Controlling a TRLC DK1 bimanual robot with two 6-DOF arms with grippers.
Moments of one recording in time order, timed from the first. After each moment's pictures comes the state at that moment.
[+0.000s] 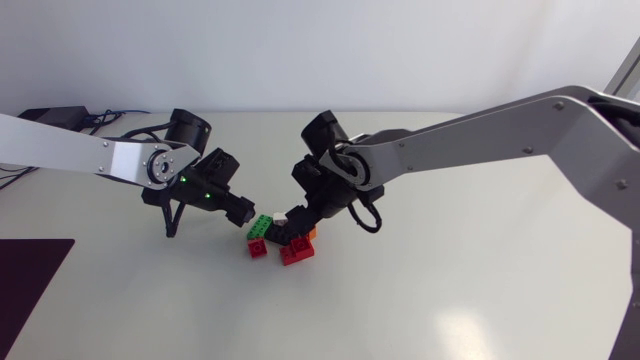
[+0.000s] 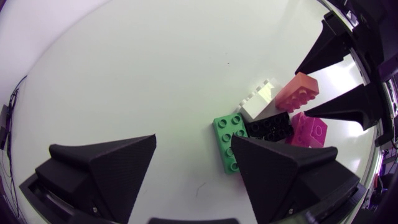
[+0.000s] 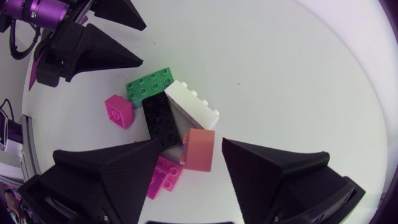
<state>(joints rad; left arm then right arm) -0.24 1.79 1.03 -0.24 0.16 0.32 0.65 1.99 1.37 -0.33 -0.15 -0.12</state>
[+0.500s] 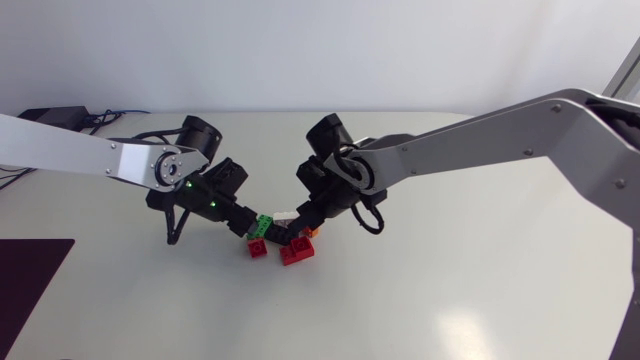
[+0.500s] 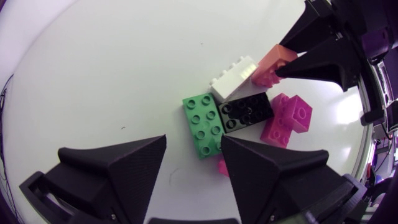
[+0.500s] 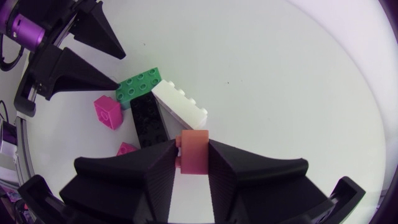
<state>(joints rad) -0.29 1.79 1.04 -0.35 0.20 0.32 0.63 1.99 1.33 -0.27 -0.12 -0.12</state>
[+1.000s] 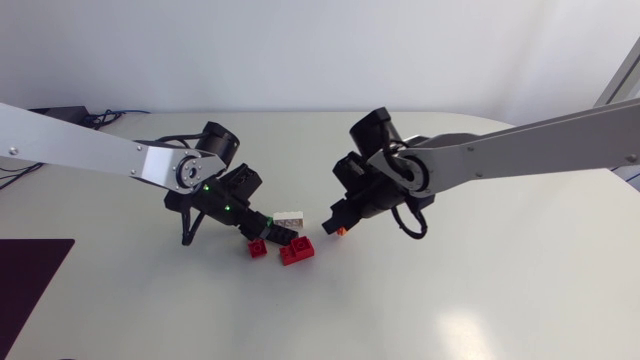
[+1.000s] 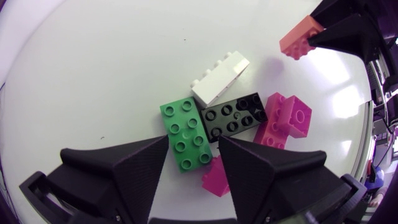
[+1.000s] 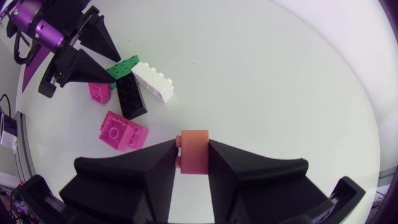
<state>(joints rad) -0.33 1.87 1.08 -0.35 0.20 0.32 0.53 1.79 1.13 -0.25 -0.12 -0.16</state>
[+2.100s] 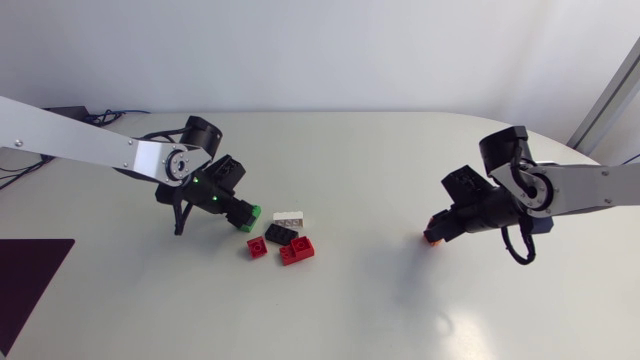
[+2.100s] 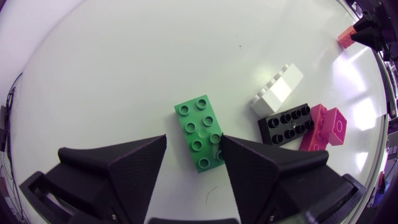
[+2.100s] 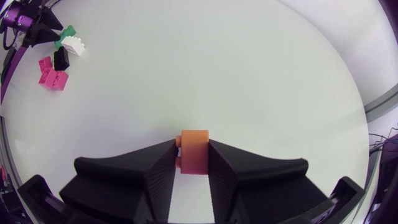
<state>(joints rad) -0.24 1.91 1.11 -0.30 0.12 0.35 0.07 1.57 0.80 -0.19 -0.15 -0.36</state>
